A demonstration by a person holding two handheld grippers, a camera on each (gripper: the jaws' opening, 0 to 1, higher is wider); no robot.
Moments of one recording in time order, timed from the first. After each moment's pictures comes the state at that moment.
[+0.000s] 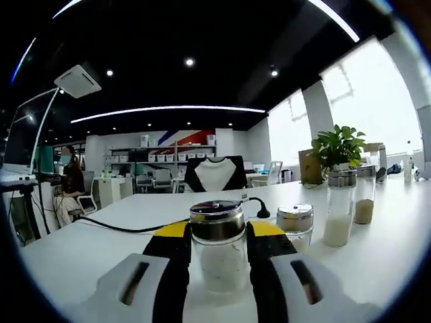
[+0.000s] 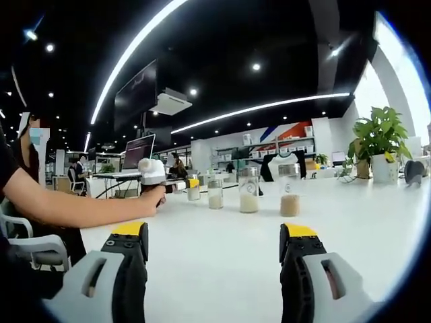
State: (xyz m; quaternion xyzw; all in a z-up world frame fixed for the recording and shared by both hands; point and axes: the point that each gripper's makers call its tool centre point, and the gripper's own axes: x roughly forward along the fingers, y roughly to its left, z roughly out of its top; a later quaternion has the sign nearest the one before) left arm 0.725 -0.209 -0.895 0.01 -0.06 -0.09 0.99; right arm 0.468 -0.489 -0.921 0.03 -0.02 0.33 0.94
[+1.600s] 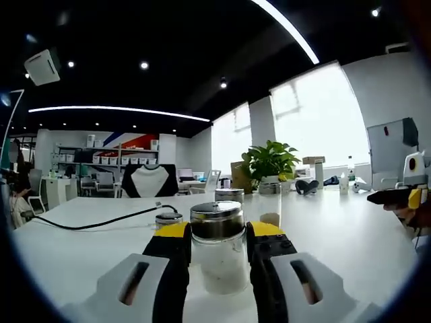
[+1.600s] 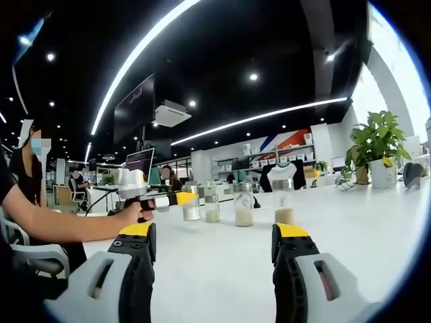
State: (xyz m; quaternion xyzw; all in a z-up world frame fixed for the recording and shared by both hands) left arm 0.623 -0.326 -0.882 0.00 -0.07 -0.30 0.95; right arm 0.467 -0.504 -0.898 0.05 -0.05 0.33 0.94
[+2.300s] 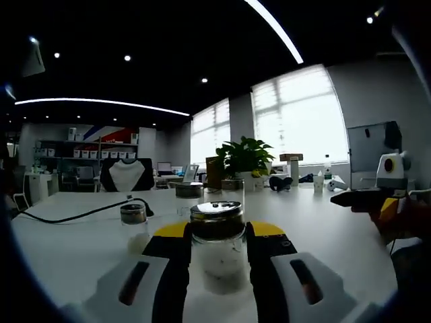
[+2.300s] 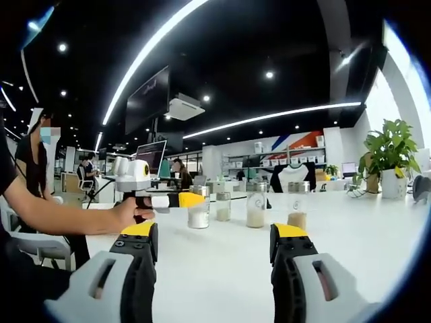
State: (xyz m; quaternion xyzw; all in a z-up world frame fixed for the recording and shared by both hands) left arm 0.584 -0.359 -0.888 -0.01 -0.04 -0.36 0.93; right arm 0.468 -0.480 -0.898 0.01 -0.05 0.37 0.93
